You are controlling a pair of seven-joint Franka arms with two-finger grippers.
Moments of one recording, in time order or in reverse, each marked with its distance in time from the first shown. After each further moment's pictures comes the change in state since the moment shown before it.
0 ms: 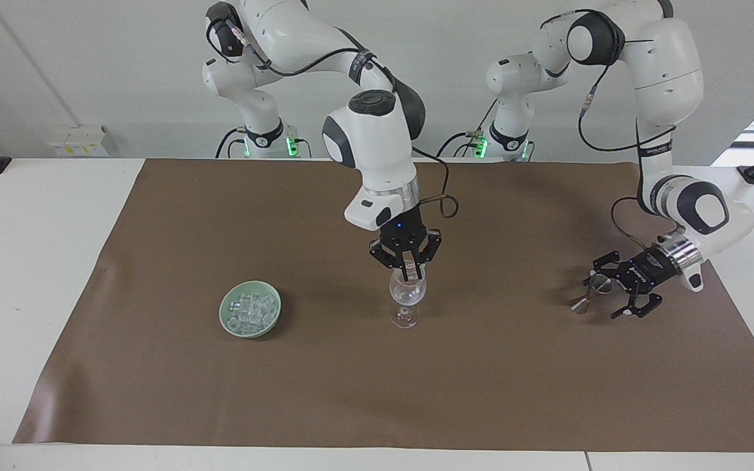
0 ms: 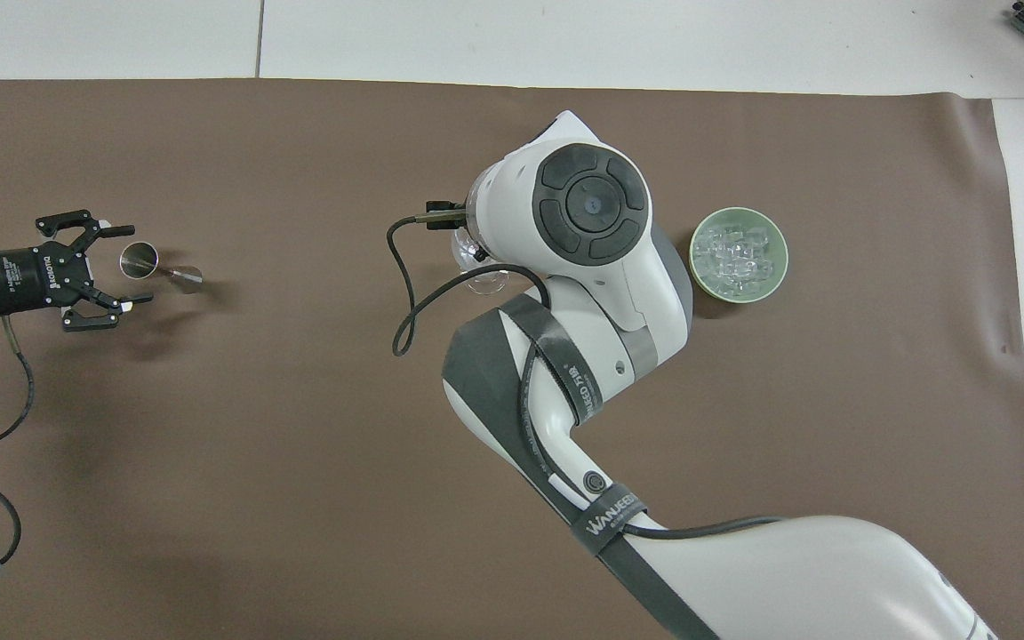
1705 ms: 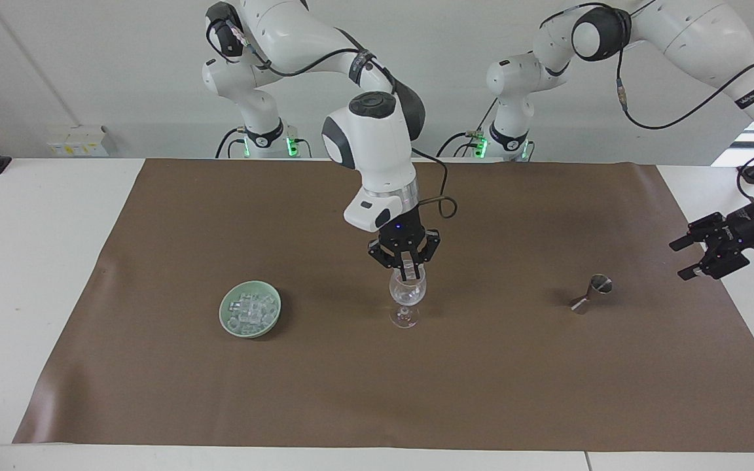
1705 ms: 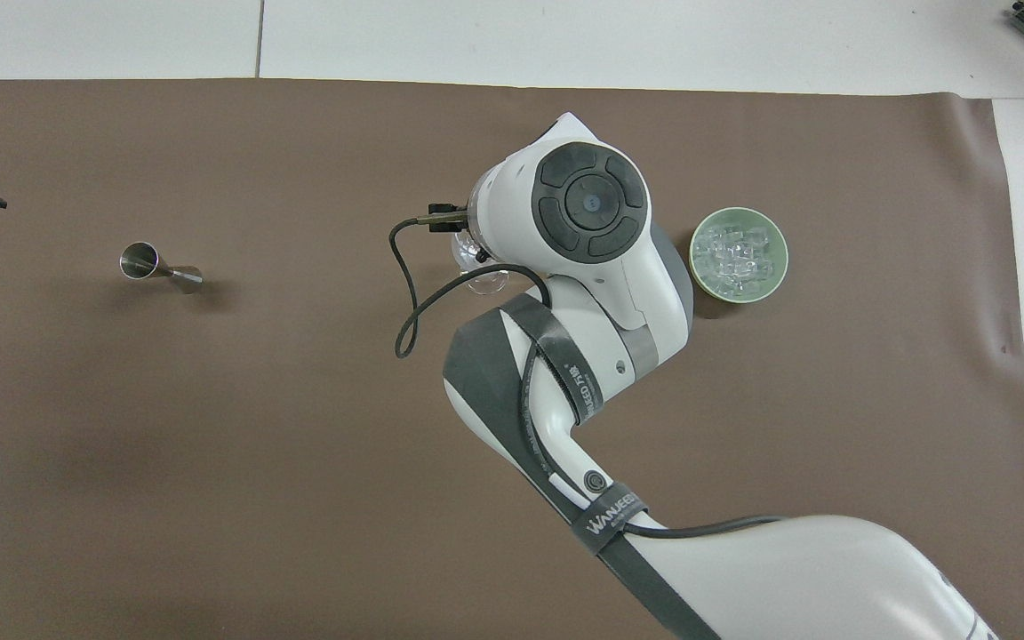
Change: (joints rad) left arm 0.017 -0.046 0.030 0.463 0.534 -0.309 0.236; right arm 0.000 0.000 -0.001 -0.001 0.000 -0.015 0.000
